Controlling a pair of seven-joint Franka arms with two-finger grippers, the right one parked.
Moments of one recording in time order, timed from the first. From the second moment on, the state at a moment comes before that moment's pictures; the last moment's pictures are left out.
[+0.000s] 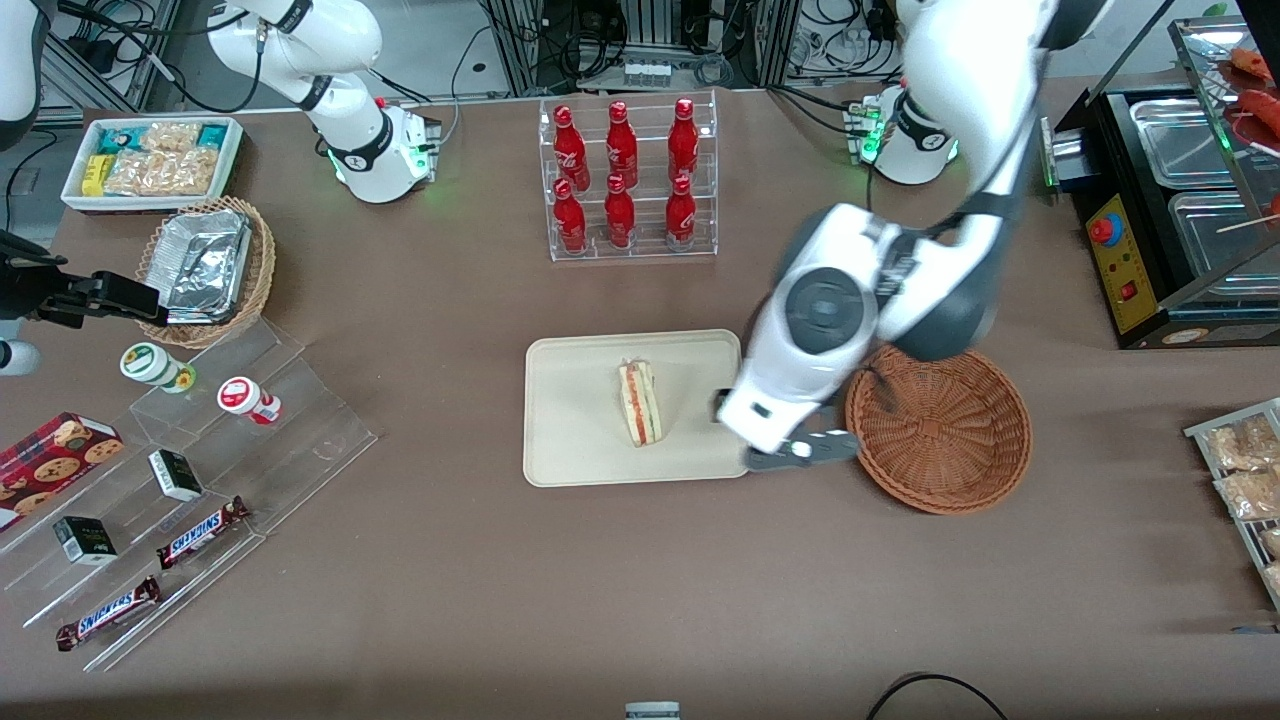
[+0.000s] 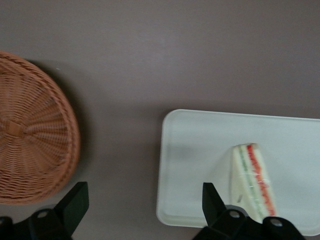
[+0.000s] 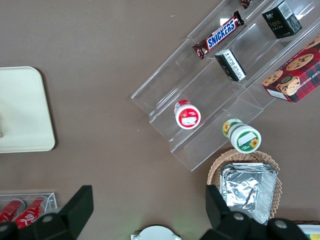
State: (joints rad) arm -0.44 0.52 -0.07 -1.34 0.02 1.79 -0.59
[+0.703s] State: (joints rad) arm -0.20 0.29 -0.06 -1.51 0.02 1.65 -0.20
